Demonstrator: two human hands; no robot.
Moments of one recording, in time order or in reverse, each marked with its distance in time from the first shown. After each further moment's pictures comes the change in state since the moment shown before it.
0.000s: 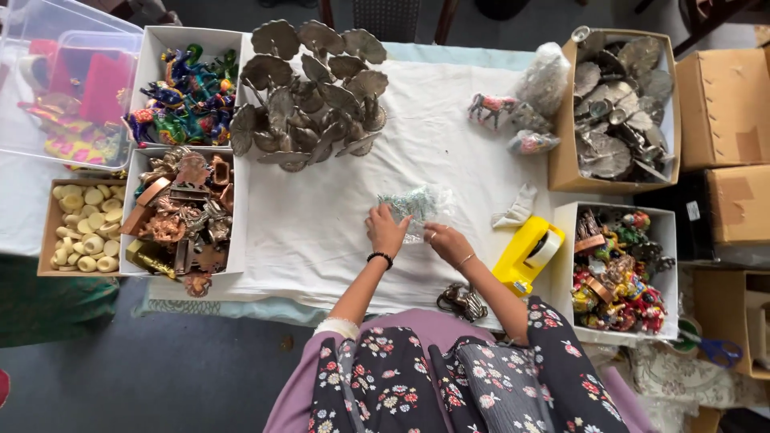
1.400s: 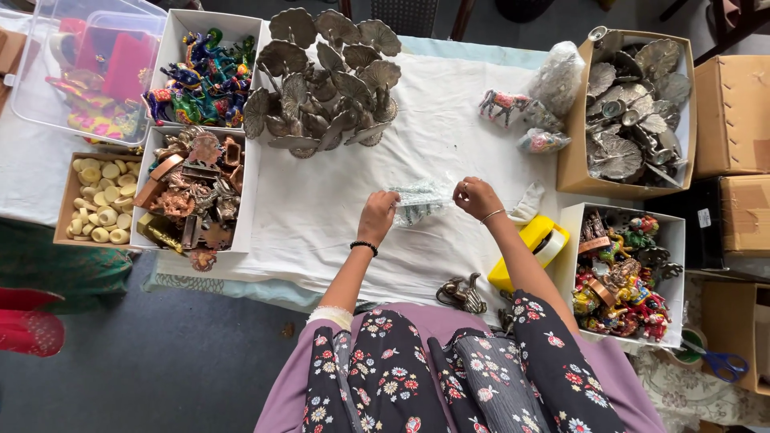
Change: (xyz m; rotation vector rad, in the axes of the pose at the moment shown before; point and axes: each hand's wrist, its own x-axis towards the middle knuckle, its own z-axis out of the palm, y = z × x) left_hand 0.005 -0.016 -0.050 -0.107 0.052 0.434; right_hand 0.054 0.072 -0.074 0.279 0.025 0.099
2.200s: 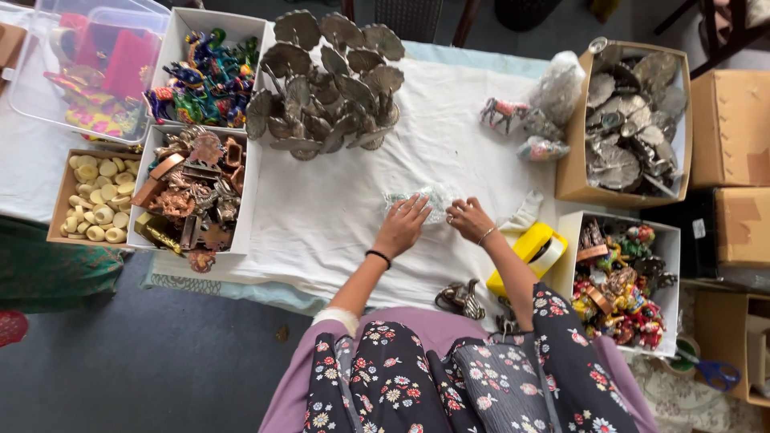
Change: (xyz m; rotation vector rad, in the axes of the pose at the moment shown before) left_hand -0.013 0.009 0.039 0.521 -0.119 0.563; right_hand -0.025 0.006 0.035 -0.685 -0.091 -0.439
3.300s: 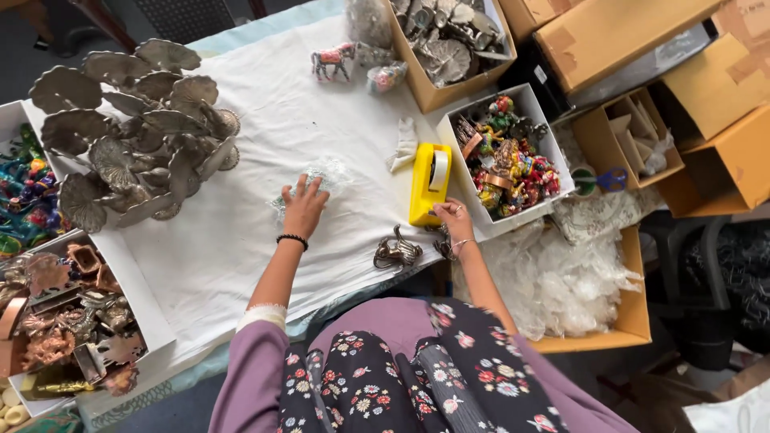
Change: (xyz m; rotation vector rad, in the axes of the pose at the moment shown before) left_hand 0.034 -0.019 0.027 0.004 -0.275 0.128; right_hand -0.216 -0.137 -0.002 1.335 0.939 1.630
